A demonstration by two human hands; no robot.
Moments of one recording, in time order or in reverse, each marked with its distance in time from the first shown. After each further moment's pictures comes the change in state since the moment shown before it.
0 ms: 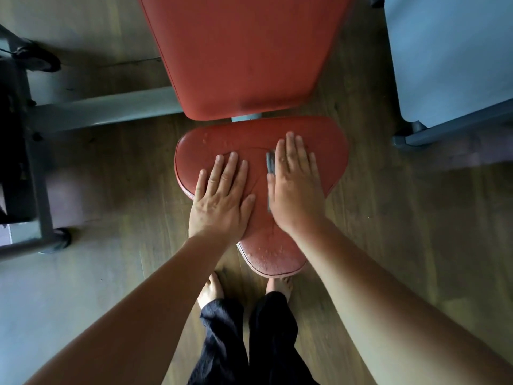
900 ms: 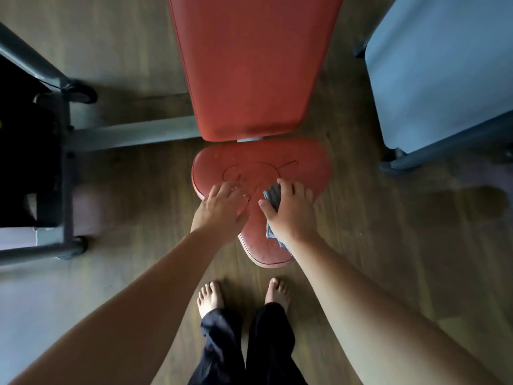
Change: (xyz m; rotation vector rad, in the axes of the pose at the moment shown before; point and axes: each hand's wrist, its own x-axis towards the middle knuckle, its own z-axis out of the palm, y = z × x) left_hand -0.023 0.007 -0.065 -0.196 -0.108 -0.026; right_hand -0.044 -0.007 -0.030 0.318 -0.067 0.216
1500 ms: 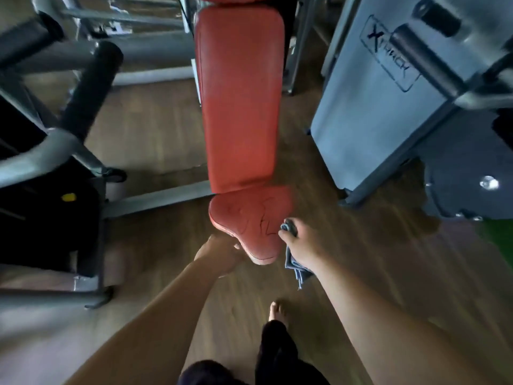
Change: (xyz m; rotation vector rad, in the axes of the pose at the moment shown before) left_hand -0.176 0.056 -0.149 -0.158 -0.248 -0.125; right_hand -0.191 -0.047 -0.183 0.445 -0.054 0.136
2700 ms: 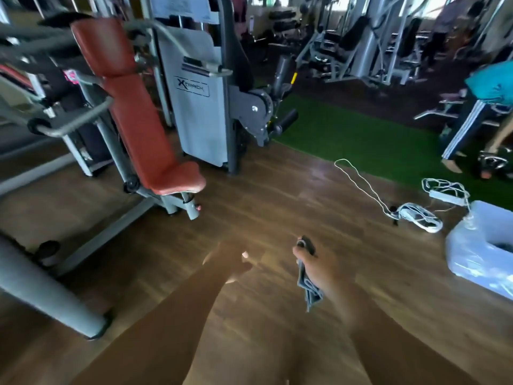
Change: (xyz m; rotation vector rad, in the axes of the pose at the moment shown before) left_hand -0.606 -0.286 0.149 0.598 -0.101 0.824; right_hand -0.839 0.012 0.341 0.469 0.783 0.391
